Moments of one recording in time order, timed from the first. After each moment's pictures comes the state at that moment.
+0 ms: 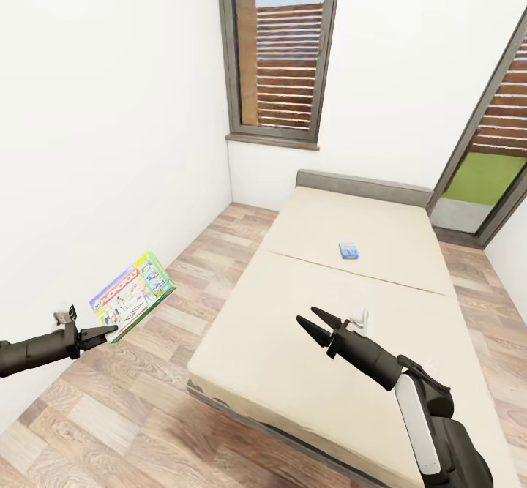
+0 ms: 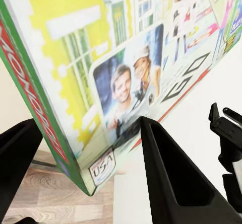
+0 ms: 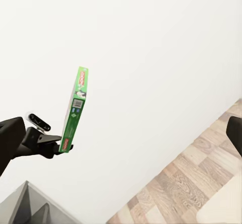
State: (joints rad) left arm -0.66 0.51 0.39 -0.70 0.00 0.91 -1.57; right arm -0.29 0.05 -0.16 -1.53 -0.37 0.51 0.95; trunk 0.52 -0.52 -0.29
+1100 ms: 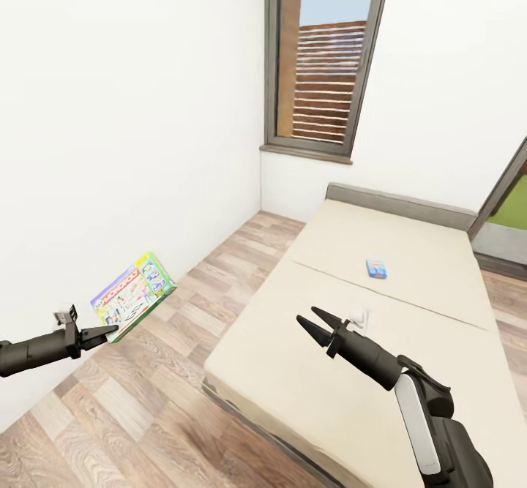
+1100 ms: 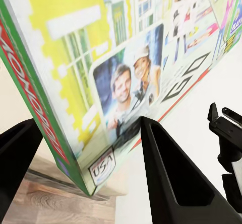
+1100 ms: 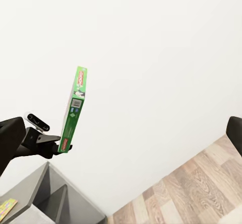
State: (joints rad) left arm -0.66 0.51 0.39 -0.70 0.00 0.91 -1.57; right arm -0.29 0.05 -0.16 -1.53 -0.37 0.50 0.94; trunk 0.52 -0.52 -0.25
